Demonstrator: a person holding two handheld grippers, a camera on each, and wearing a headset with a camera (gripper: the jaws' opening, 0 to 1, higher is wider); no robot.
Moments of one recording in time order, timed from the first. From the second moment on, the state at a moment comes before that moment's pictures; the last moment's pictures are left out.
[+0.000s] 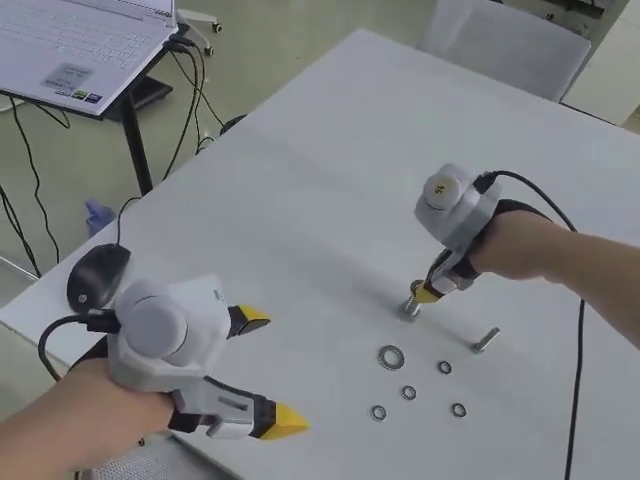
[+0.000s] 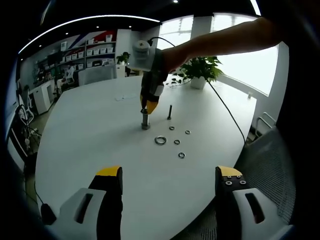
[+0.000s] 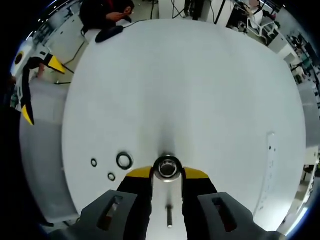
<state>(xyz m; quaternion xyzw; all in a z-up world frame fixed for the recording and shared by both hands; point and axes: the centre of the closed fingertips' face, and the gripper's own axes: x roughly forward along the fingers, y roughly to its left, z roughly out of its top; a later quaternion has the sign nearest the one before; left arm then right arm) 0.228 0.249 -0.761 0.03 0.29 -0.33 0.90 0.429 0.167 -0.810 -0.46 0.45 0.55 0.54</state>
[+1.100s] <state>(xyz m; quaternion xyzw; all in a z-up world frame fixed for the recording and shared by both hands) 0.228 0.248 -0.764 0.02 0.30 -0.32 0.90 0.430 0.167 -0.860 -0.46 0.46 0.54 0.53</state>
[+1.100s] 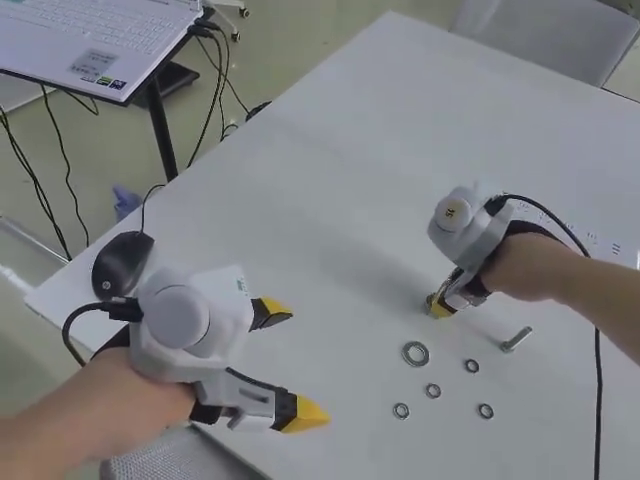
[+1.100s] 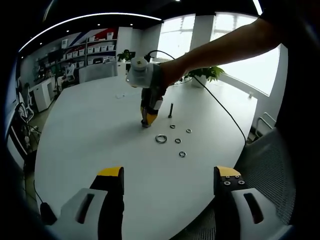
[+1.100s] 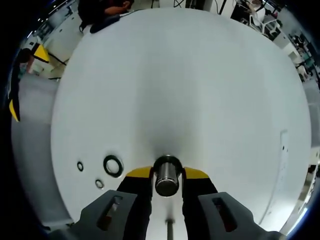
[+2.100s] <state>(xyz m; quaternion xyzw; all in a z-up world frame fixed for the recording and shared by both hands) 0.224 0.249 -0.764 0.02 0.30 -0.33 0.90 0.426 0.176 -0.851 -0.45 0.44 0.56 0.54</state>
